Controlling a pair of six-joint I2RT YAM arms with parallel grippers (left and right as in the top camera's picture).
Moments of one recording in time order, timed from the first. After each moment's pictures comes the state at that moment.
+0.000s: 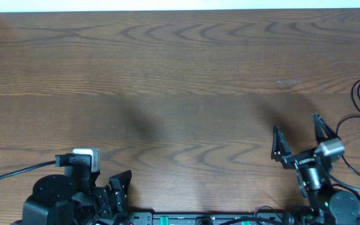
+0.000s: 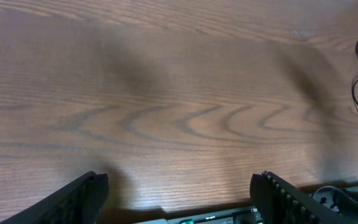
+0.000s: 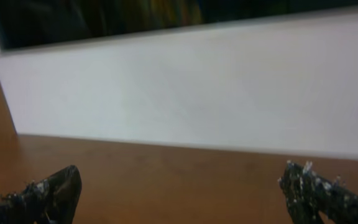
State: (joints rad) left arm -0.39 0.57 1.26 -1.48 0.04 -0.40; right arm -0.01 0.01 0.11 0.08 -0.30 0.17
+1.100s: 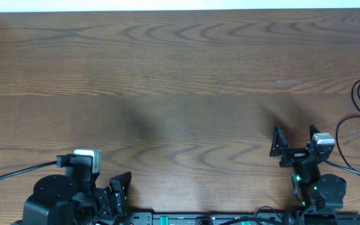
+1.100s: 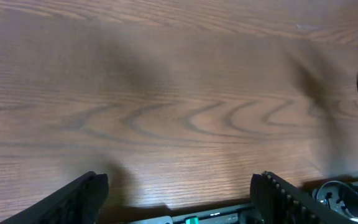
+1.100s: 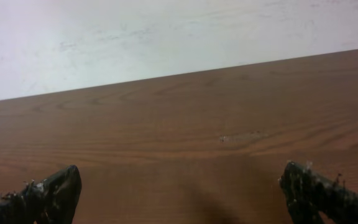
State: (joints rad) left arm -0.39 0.57 1.26 -1.50 0.04 -0.38; right arm -0.01 0.01 0.04 -0.13 -0.12 0.20
